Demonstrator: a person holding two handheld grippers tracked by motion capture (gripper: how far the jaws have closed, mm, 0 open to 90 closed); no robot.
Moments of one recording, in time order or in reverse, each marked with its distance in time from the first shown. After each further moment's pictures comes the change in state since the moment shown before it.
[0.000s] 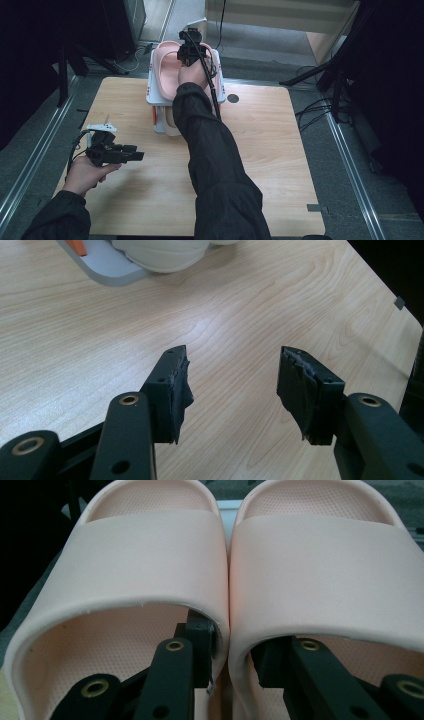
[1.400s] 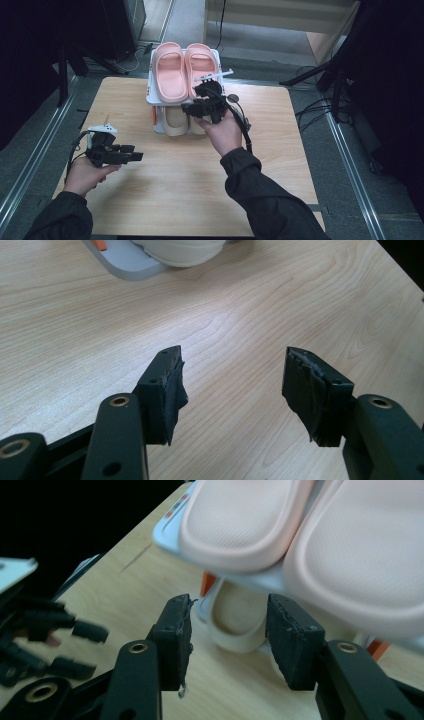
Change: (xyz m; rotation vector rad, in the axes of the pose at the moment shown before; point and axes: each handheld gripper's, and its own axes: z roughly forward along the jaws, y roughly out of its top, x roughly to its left) left arm 0.000 -0.003 0.003 0.008 0.061 -0.001; right arm -0.043 -0.147 -0.109 -0.036 0.385 -0.296
